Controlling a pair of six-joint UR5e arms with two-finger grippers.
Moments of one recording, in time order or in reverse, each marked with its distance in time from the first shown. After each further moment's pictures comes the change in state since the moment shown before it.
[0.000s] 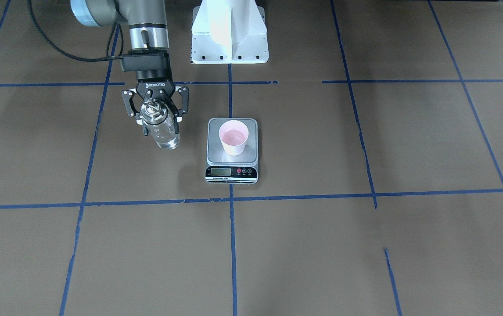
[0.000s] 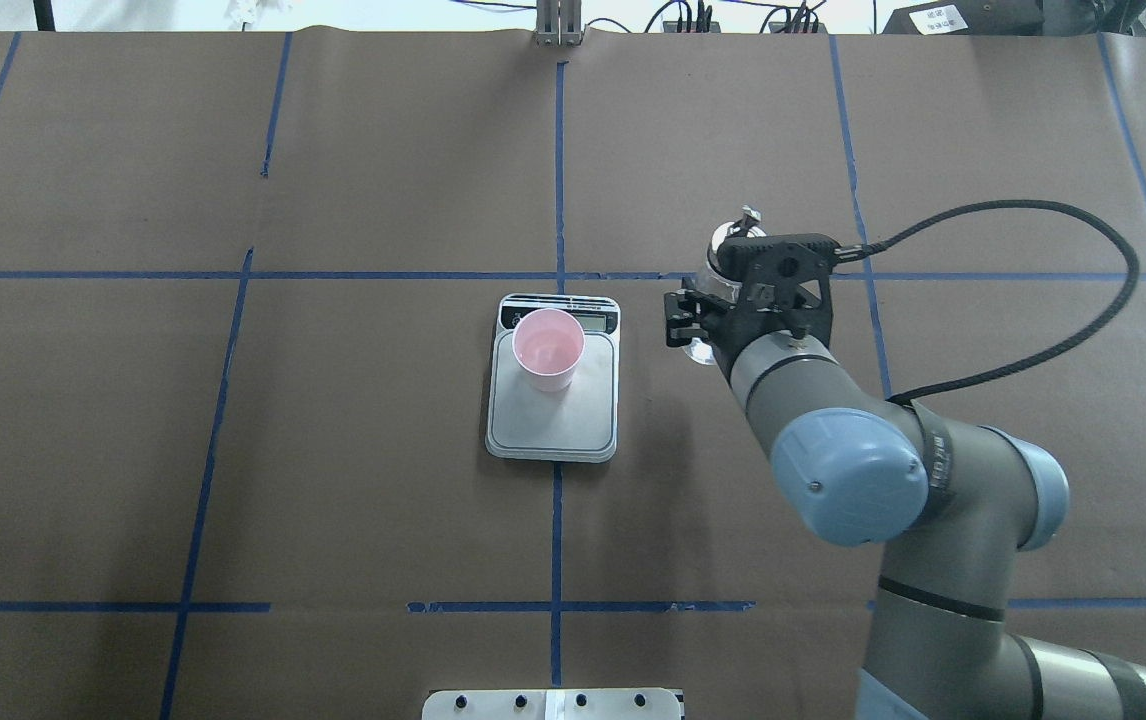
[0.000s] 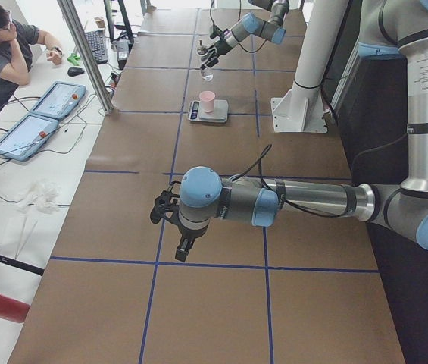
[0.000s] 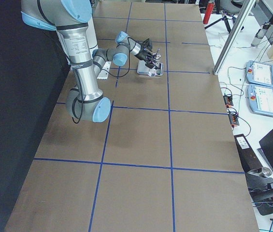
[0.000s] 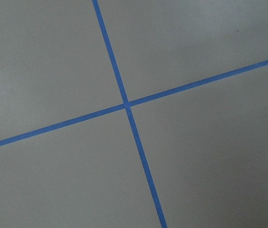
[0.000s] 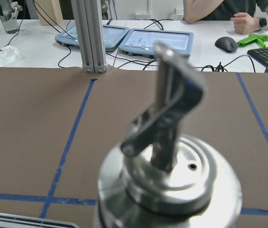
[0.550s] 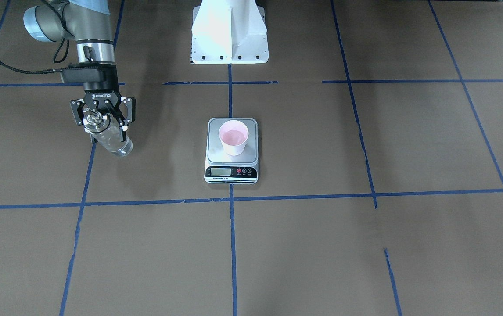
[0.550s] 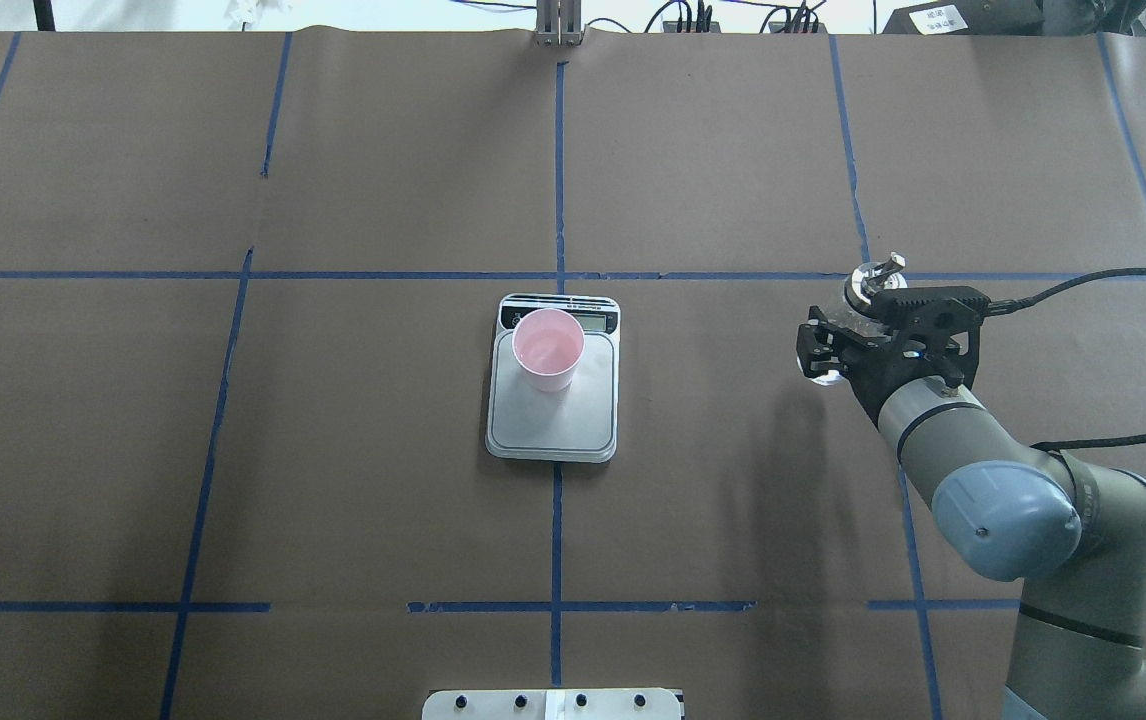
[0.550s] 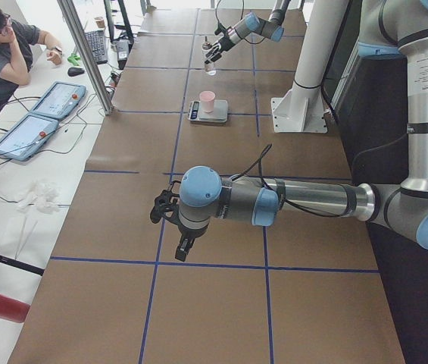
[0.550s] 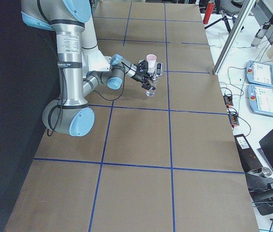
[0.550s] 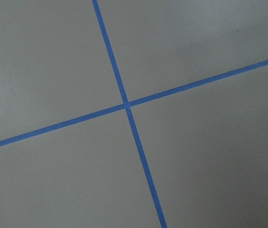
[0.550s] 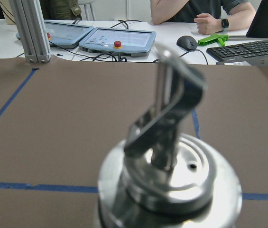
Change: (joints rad) left arm 0.000 0.000 -0.001 0.000 0.001 0.001; right arm 0.000 -0.280 -0.015 0.231 -0.079 0.001
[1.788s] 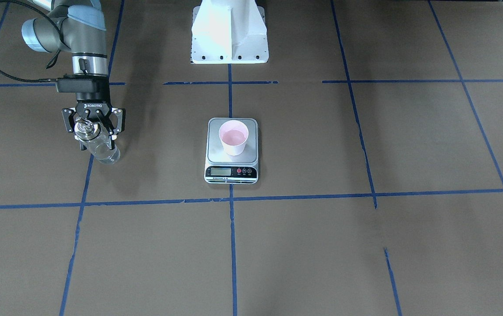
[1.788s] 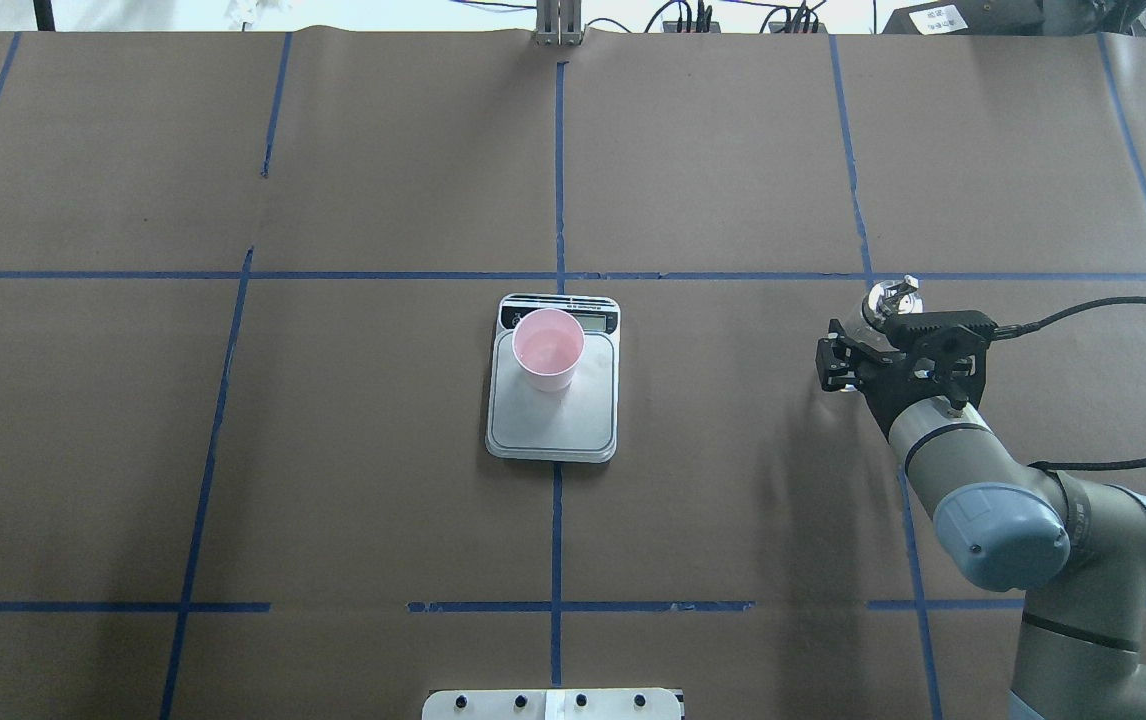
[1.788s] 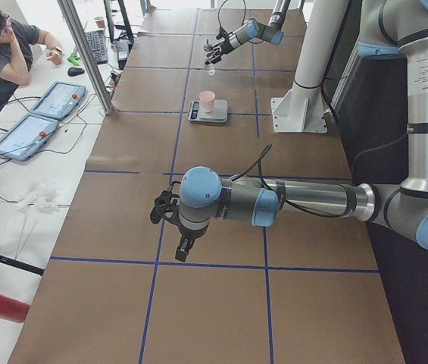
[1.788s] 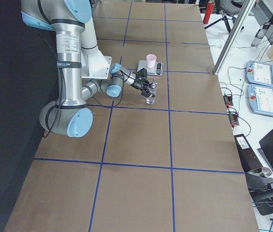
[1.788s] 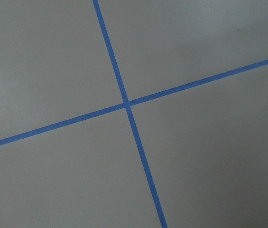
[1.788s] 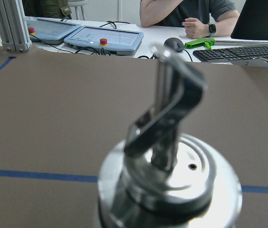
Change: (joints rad) left arm 0.001 0.000 0.003 0.000 0.000 -0.001; right arm -0.021 -0.019 -0.099 0.094 -0.051 0.002
